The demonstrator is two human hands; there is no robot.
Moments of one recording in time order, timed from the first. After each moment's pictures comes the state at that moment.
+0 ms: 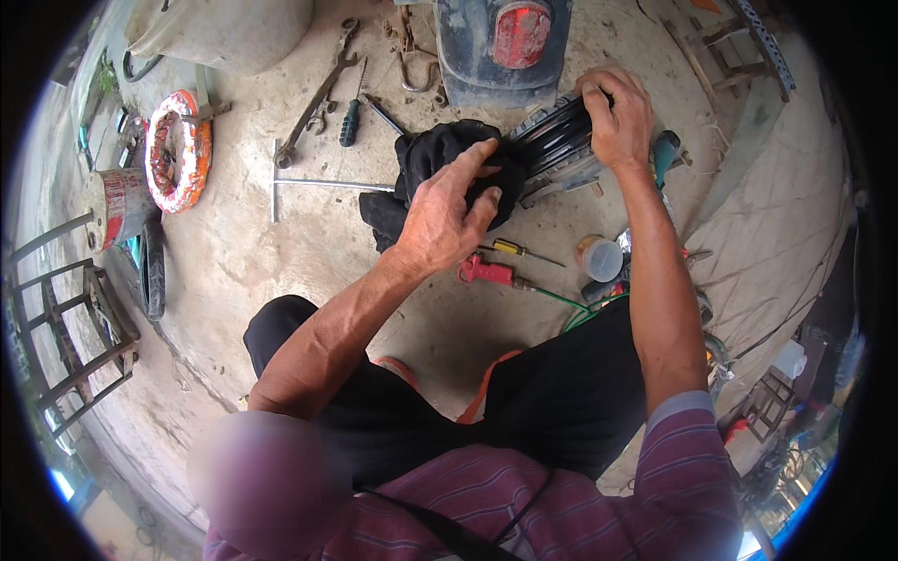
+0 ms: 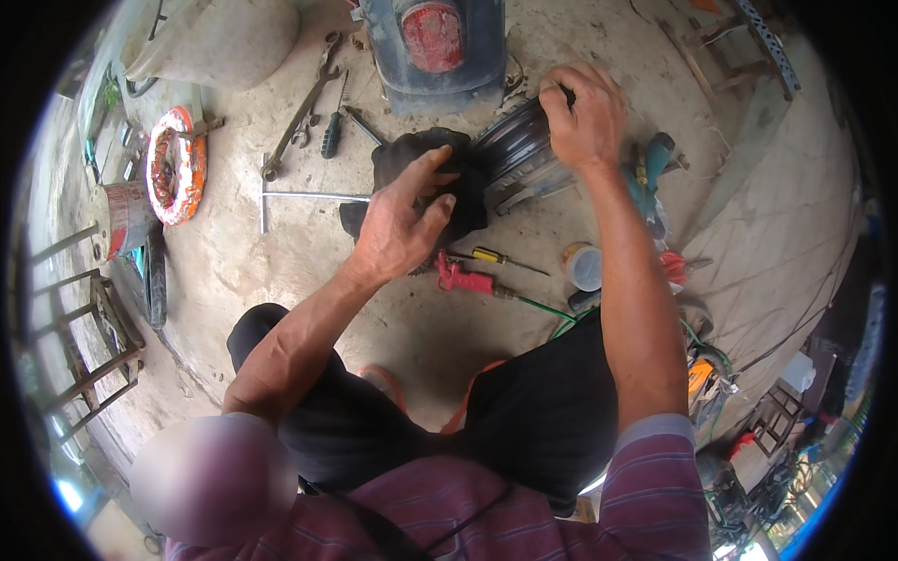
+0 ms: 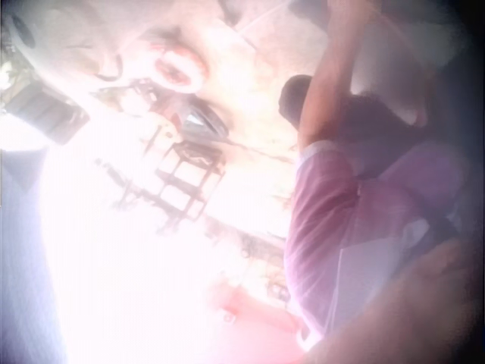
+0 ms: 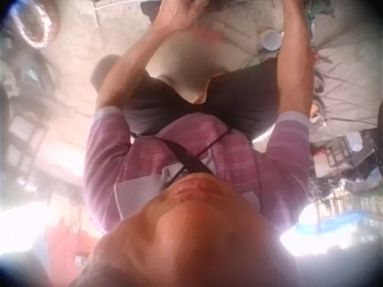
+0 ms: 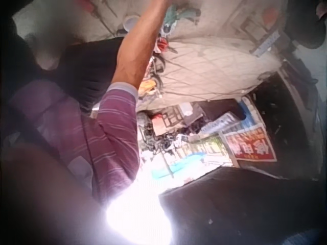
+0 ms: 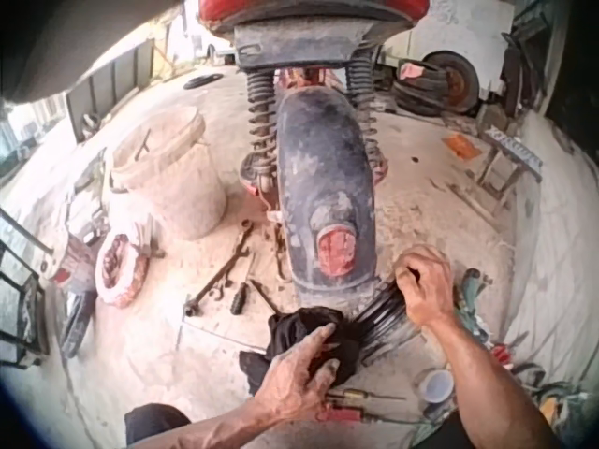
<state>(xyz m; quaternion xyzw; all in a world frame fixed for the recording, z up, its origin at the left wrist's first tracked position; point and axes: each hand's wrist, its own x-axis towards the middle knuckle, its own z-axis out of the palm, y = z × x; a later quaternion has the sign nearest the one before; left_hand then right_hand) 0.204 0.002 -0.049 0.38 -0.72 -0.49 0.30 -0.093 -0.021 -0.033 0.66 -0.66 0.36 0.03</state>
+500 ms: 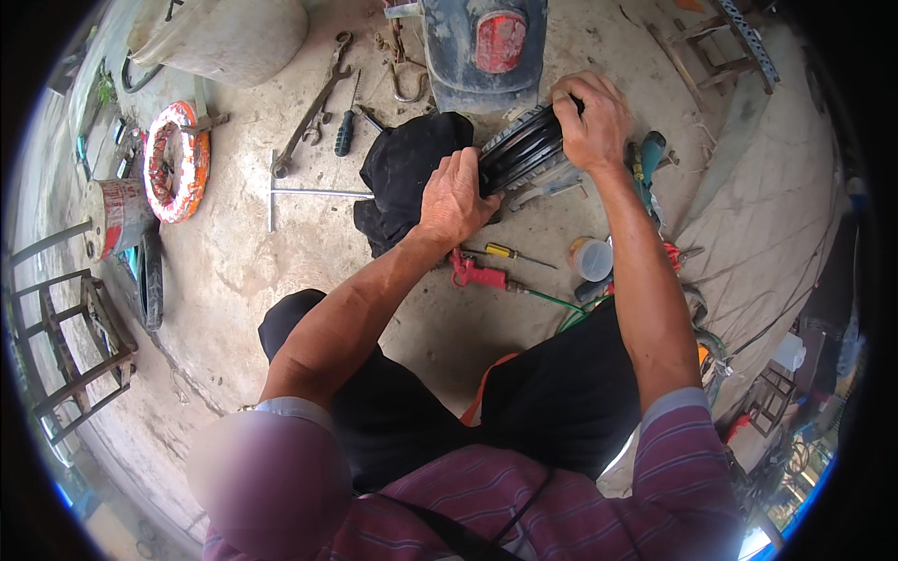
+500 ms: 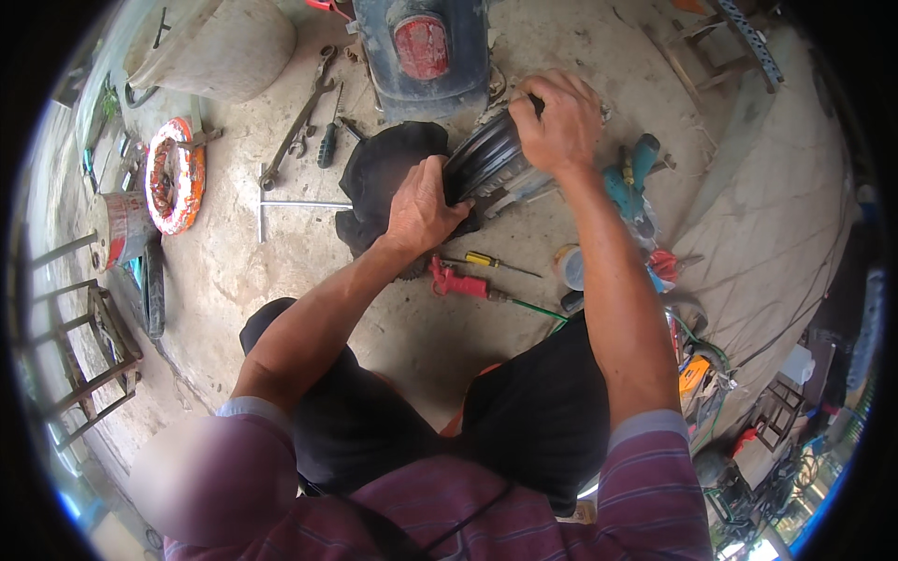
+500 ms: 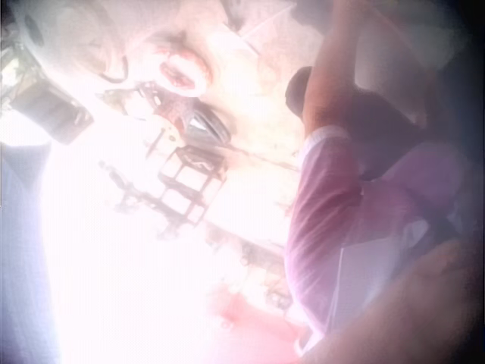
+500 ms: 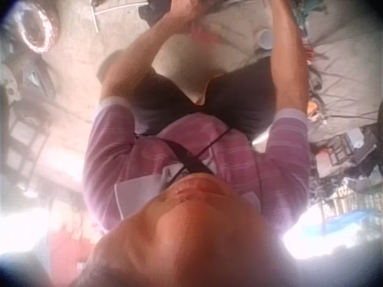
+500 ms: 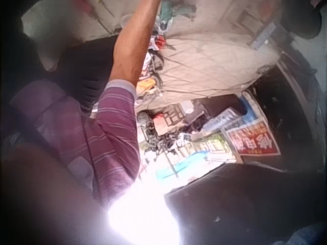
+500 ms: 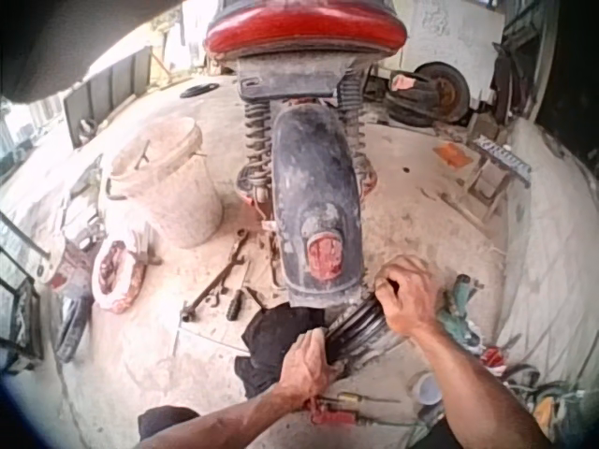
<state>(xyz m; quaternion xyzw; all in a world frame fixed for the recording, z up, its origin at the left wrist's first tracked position) 0.169 -0.005 -0.109 0.44 -0.82 -0.31 0.19 -0.079 -0.016 -0.032 0.67 -0.66 0.35 0.05</state>
